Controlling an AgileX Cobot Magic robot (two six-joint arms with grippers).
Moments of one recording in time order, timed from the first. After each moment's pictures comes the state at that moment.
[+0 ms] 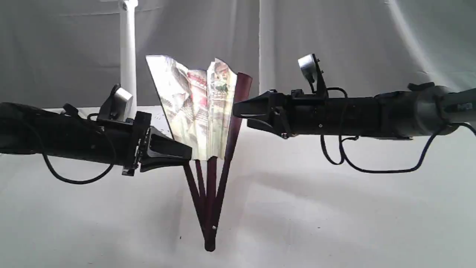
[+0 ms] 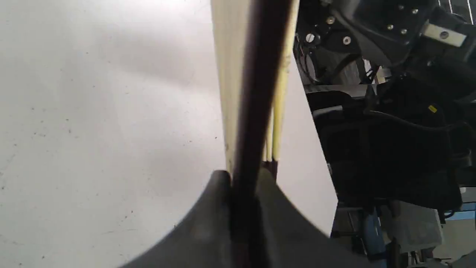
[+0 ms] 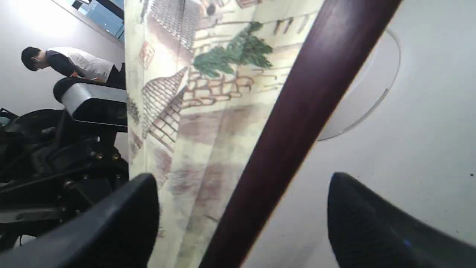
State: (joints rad) left arm -0.05 2.13 -1.28 -1.43 1.21 1.06; right arm 0.16 2.27 -1.49 1.74 1.07 -1.40
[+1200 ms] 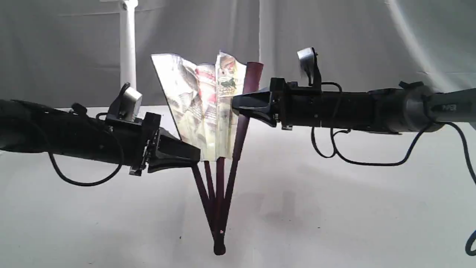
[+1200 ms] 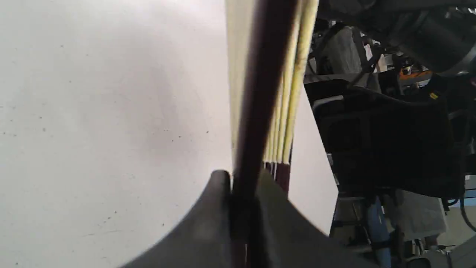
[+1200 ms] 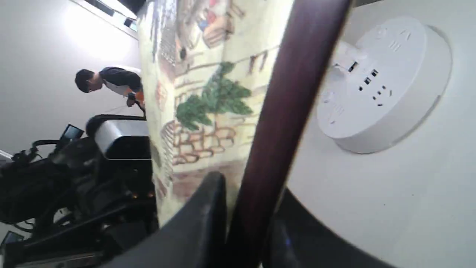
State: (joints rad) left arm -0.08 2.12 -1.28 -1.43 1.19 1.05; right arm 0.16 2.35 -1.62 1.77 1.18 -1.26
